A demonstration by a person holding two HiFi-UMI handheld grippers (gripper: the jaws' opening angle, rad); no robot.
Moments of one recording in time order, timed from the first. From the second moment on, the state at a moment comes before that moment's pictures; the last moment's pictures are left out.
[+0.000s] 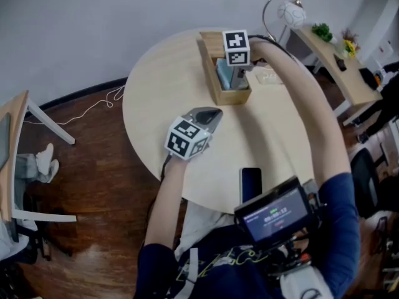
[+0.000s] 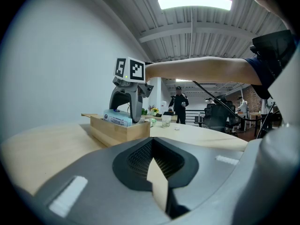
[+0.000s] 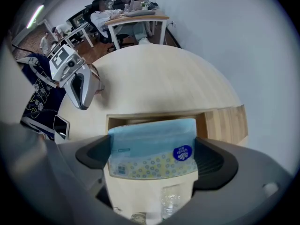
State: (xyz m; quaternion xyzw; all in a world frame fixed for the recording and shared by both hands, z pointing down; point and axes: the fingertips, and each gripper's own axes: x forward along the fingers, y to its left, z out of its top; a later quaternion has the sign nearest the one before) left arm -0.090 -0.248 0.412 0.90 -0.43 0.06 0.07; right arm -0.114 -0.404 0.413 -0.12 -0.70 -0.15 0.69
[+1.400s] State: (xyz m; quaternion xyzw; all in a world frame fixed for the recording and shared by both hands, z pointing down) left arm -0.093 -0.246 0.413 0.90 -0.43 0.05 0.07; right arm -0.101 -0.386 0.337 -0.13 -0.73 -0.18 0.65
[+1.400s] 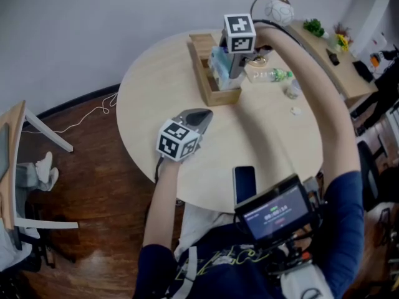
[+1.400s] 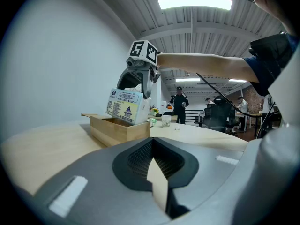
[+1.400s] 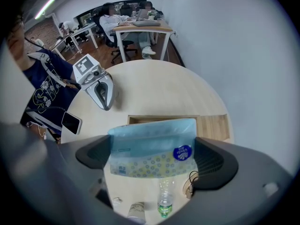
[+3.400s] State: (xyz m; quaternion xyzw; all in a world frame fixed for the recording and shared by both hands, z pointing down) left arm -0.098 -0.246 0.413 0.90 -0.43 0.06 0.07; right arm 0.047 -0.384 0.341 -0.08 -0.73 -0.13 0.67
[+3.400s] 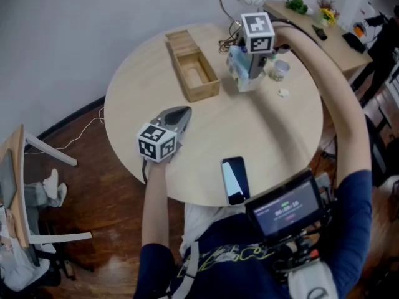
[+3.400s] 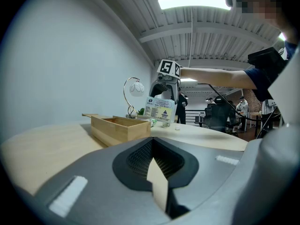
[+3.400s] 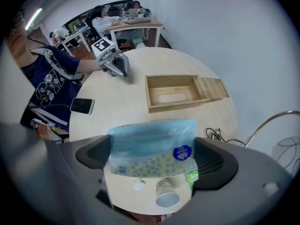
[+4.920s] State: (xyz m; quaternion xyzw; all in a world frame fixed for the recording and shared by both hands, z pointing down) left arm -0.098 -0.248 0.413 0.90 -0.43 0.06 0.07; right arm 0.093 -0.388 0.388 -0.07 -0.74 -0.02 0.67
